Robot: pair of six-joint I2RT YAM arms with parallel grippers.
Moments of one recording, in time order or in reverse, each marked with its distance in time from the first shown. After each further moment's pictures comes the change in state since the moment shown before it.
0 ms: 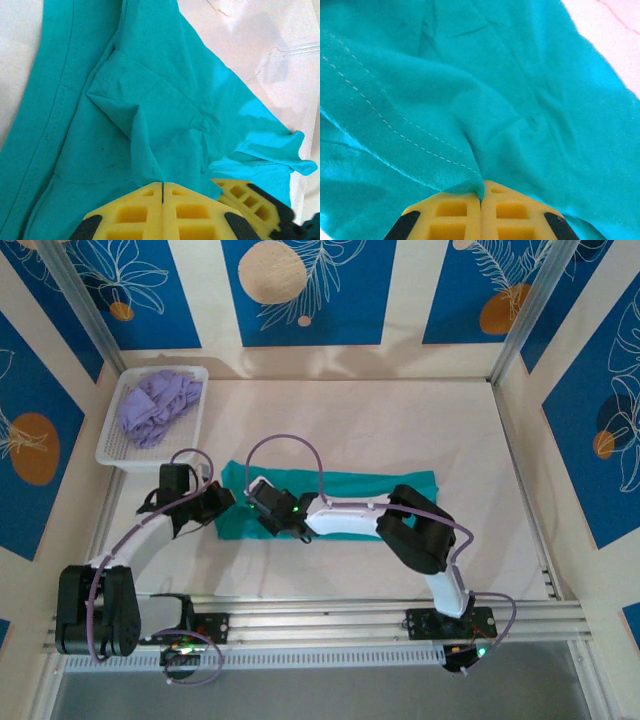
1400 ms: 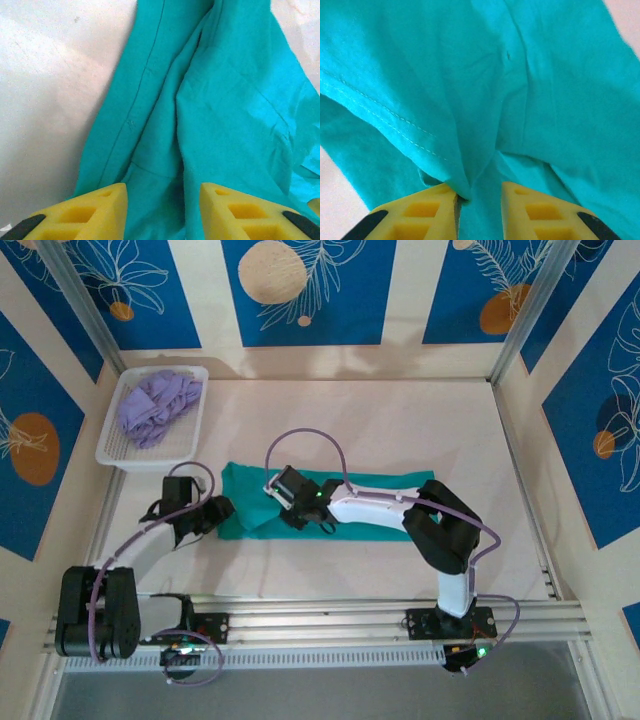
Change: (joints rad) left arm 0.000 -0.030 -0.099 0.021 -0.165 0.015; right arm -0.100 -0.135 -0.114 -0.103 -0.227 -0.145
